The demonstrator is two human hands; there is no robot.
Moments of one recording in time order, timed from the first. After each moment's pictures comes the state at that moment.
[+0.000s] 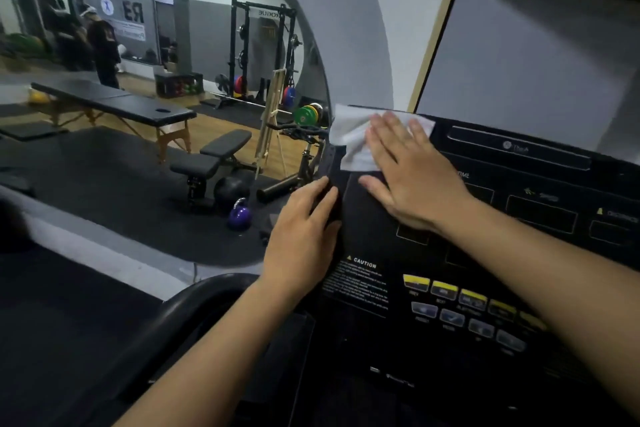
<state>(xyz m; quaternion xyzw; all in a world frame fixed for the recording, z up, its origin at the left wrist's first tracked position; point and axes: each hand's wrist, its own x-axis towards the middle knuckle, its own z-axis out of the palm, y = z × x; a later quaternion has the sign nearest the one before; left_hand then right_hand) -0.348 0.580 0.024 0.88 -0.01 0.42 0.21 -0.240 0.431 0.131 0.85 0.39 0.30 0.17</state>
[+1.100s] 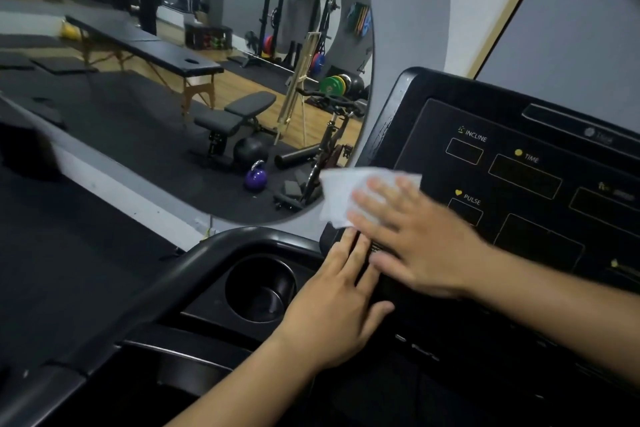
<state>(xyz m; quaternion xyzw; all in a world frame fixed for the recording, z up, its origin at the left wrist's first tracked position) -0.414 0.550 -0.056 0.96 -0.05 0.24 0.10 -0.294 0.432 0.055 0.74 0.59 0.21 0.23</state>
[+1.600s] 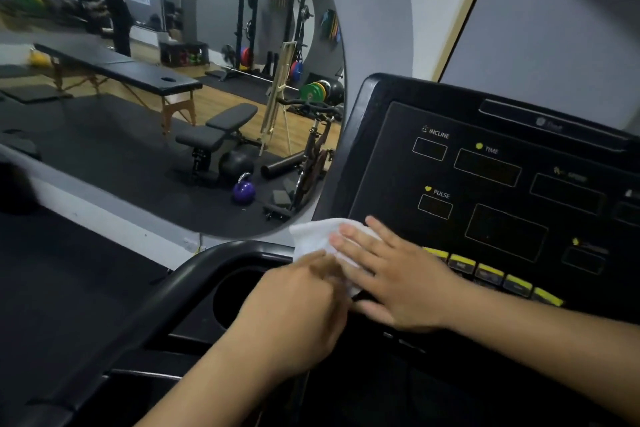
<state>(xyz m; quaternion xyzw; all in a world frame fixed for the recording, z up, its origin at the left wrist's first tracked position) -0.451 0.571 -0.002 0.96 -0.09 0.25 0.09 -0.320 0.411 0.024 0.72 0.59 0.19 0.31</state>
